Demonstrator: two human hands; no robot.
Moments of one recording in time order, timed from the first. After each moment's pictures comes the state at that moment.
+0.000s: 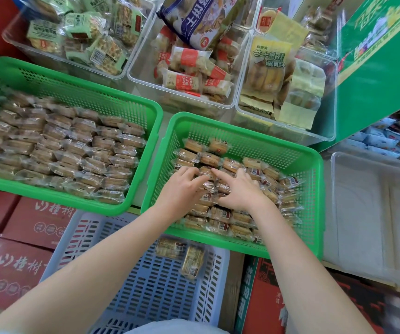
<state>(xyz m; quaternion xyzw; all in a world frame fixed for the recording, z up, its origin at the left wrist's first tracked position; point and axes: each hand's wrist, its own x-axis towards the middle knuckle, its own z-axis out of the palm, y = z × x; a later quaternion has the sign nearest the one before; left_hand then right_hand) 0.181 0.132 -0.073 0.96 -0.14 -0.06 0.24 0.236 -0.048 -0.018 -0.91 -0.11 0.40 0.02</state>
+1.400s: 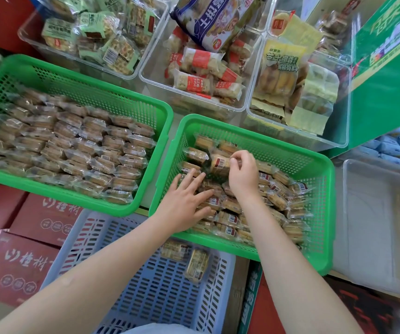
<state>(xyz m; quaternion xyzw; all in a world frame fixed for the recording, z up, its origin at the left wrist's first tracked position) 0.163 0.141 -0.073 0.96 -0.14 -0.23 0.11 0.256 -0.013 -0.057 -0.92 0.06 0.06 0.38</state>
